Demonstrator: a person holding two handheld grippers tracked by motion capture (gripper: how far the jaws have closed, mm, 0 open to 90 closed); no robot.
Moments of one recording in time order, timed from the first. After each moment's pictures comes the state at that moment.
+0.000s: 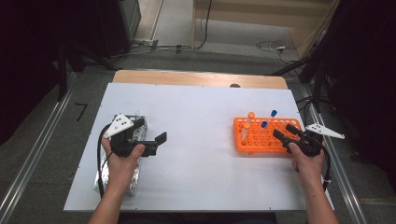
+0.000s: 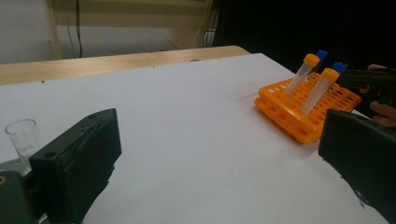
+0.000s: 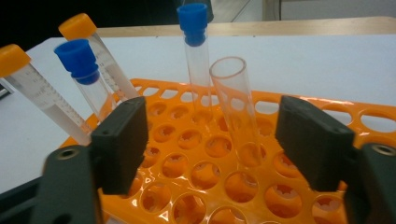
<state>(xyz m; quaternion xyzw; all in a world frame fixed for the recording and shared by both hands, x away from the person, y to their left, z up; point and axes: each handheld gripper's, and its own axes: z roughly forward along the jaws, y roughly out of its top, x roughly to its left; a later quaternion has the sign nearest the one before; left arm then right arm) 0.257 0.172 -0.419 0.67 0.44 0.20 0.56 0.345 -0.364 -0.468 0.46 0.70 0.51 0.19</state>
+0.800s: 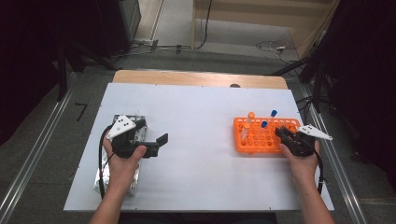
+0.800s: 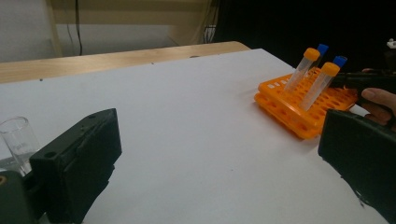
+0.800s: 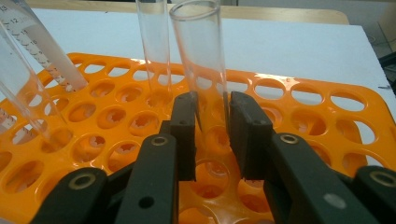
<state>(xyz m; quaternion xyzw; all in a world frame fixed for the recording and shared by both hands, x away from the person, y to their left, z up) 0.255 0.169 -0.420 0.68 0.44 0.21 0.55 0.351 -0.351 -0.486 0.49 0.70 0.44 0.27</state>
